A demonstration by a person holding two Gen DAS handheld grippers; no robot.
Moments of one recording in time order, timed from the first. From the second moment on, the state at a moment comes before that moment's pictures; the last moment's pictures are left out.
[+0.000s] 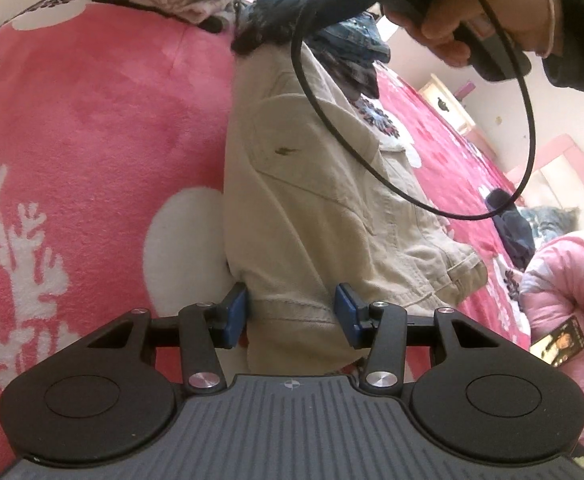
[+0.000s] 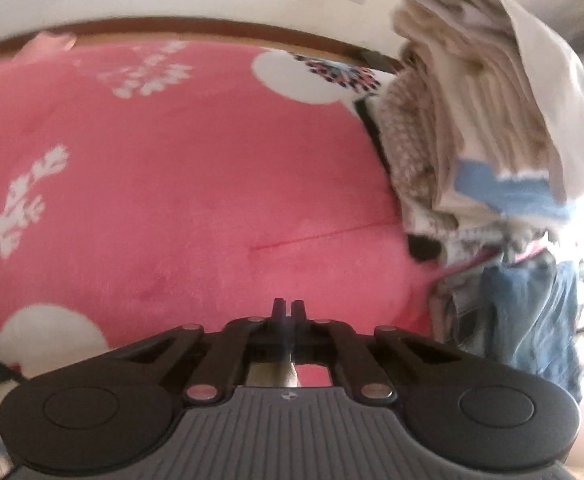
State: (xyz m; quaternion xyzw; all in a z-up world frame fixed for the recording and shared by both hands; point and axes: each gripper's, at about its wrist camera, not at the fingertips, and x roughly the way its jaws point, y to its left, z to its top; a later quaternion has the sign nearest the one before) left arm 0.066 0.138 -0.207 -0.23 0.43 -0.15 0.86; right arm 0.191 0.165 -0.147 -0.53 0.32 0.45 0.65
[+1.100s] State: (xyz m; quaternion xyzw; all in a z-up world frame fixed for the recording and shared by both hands) left arm 0.066 0.137 -0.205 -0.22 0.45 -0.16 0.85; right arm 0.163 0.145 -0.137 -0.52 0.41 0.61 0.43
